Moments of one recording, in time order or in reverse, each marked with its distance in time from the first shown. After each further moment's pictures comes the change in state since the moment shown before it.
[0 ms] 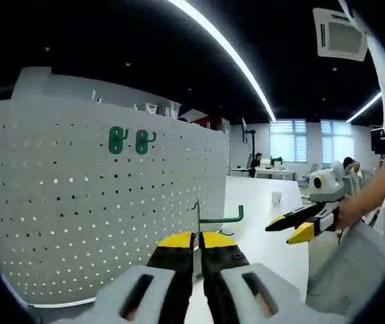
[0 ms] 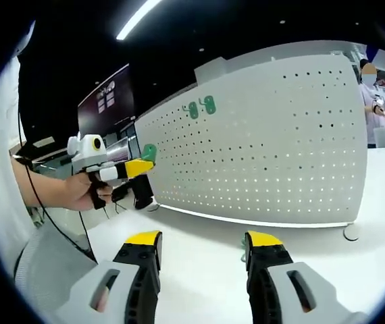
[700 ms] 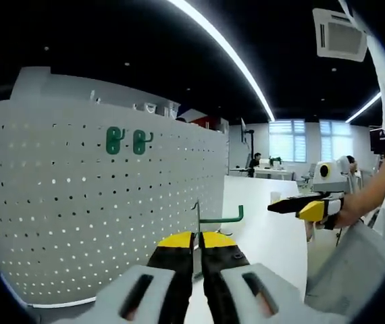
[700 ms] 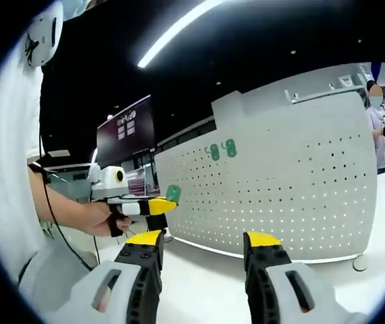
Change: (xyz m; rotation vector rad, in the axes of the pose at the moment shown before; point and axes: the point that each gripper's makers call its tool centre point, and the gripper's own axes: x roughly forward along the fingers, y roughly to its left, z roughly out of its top) left arm 0.000 -0.003 0.002 0.000 -0.002 -0.004; right arm -0.002 0.029 0.042 -0.050 -0.186 0.103
